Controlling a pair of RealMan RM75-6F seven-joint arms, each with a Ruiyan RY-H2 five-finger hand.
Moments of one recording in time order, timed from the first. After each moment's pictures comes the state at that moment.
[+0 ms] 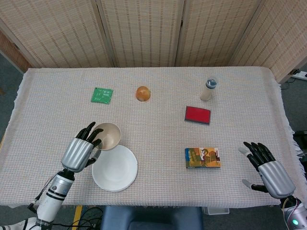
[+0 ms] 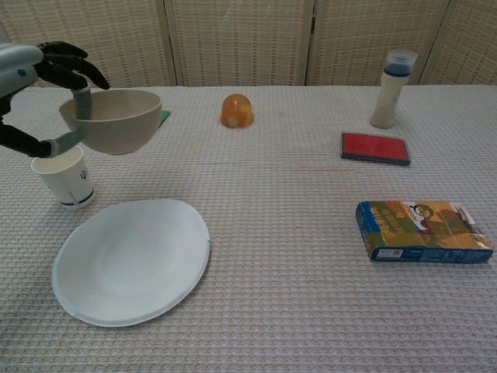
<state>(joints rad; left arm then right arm) -0.51 -1.33 -0.03 -1.84 1.43 1.40 0.49 0.12 -1.03 -0.06 -1.61 -1.76 1.50 0.14</state>
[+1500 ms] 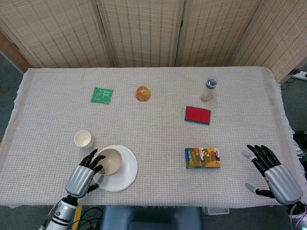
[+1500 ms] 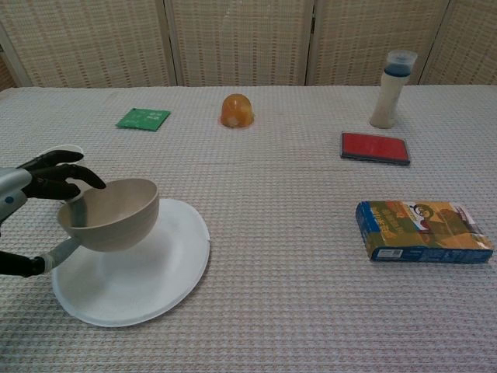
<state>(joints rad) -0.28 -1.58 0.07 -1.57 1.63 1.44 0.29 0.09 -1.01 -0.09 -1.56 -1.83 1.59 0.24</state>
